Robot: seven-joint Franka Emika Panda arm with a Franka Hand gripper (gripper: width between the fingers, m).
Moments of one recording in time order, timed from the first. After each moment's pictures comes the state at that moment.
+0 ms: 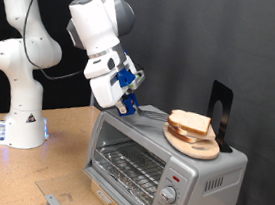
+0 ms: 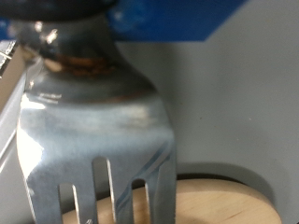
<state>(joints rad) 0.33 -0.34 -0.17 -2.59 0.58 2.56 -0.11</state>
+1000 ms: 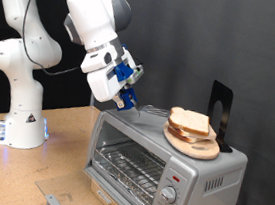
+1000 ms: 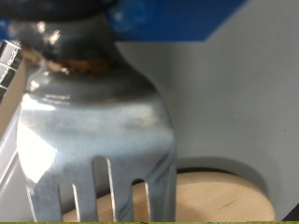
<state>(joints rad) 0.32 -0.38 -0.16 -2.60 0.54 2.53 -0.01</state>
